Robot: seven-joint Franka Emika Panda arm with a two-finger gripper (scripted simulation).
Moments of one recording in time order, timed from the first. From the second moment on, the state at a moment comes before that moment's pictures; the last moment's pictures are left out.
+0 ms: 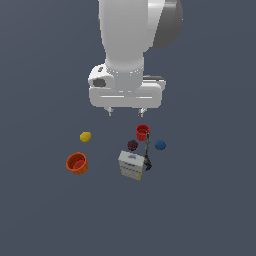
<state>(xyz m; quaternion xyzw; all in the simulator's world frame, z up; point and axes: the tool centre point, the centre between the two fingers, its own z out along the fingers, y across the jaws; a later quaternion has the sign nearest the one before) 0.001 -0.006 0.306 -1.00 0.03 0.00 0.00</state>
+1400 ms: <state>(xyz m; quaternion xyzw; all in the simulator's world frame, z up) 0.001 0.012 0.251 -1.00 0.07 0.01 0.01</state>
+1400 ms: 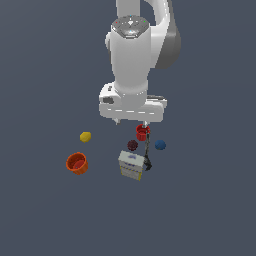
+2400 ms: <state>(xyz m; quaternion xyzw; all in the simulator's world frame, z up) -0.034 0.022 0.104 -0.96 0.28 0.00 0.00</state>
